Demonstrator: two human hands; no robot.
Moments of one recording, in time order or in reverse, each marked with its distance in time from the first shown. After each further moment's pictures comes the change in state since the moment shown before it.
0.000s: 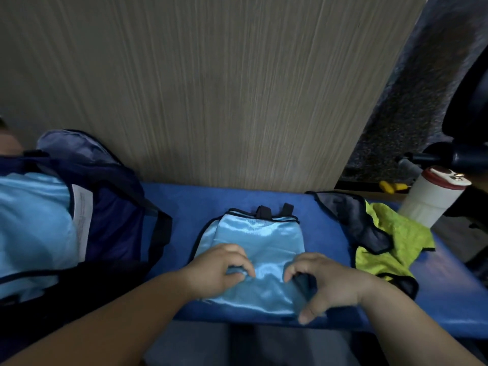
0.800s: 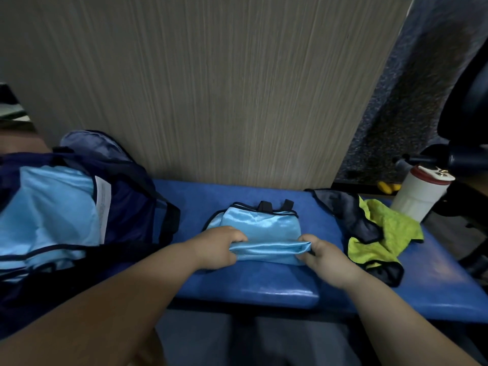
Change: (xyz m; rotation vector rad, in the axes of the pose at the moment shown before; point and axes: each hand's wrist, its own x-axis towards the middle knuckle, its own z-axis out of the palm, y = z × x) left_hand -0.001 0.026 -0.023 0.249 -0.081 -0.243; right_hand -0.004 0.009 0.019 0.175 0.436 0.071
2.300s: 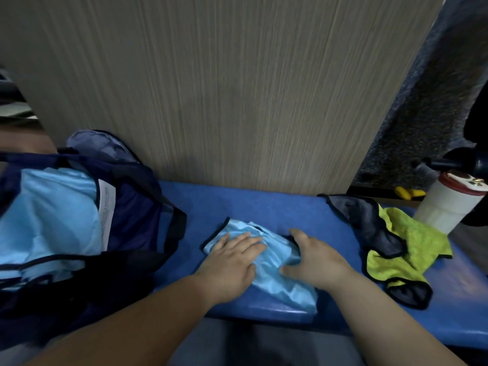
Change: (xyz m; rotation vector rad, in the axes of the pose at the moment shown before) left_hand 0.003 0.000 0.042 0.238 0.182 0.033; right_hand 0.033 -0.043 0.013 -0.349 -0.069 0.069
